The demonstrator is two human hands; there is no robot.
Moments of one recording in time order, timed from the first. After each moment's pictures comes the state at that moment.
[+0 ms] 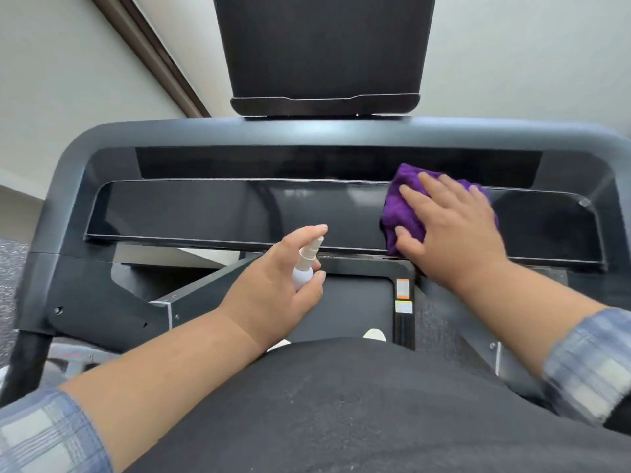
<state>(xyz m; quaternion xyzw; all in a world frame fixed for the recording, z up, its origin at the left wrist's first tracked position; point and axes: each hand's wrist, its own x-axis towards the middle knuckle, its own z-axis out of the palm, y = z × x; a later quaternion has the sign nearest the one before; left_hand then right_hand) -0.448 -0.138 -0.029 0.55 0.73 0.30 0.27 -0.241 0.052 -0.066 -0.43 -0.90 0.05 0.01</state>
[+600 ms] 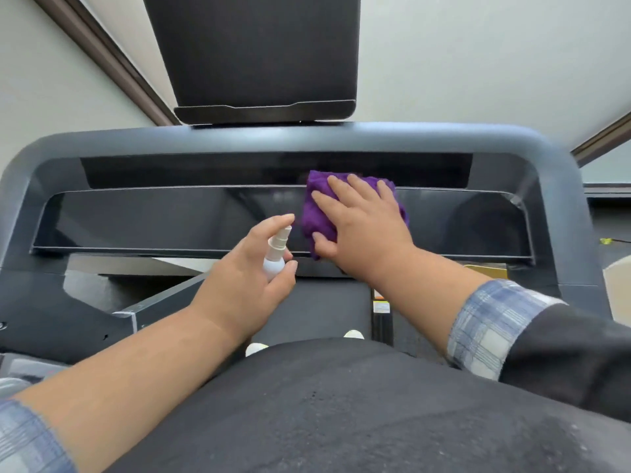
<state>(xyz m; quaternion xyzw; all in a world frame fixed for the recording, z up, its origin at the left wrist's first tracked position) -0.411 -0.104 -0.024 0.54 0.75 0.29 0.25 -0.264 0.054 -0.062 -0.36 -0.93 0.09 -0.02</state>
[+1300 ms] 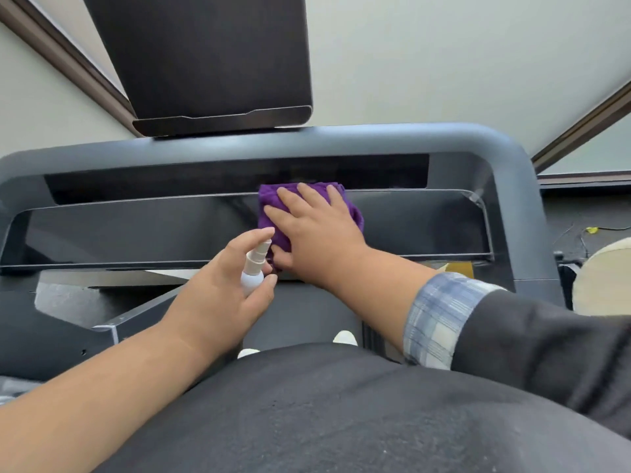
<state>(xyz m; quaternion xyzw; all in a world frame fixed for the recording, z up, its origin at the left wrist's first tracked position) -0.383 -0.097 -0.015 0.55 0.74 0.28 0.26 -0.266 0.056 -0.068 -0.30 -0.95 0.12 0.00</state>
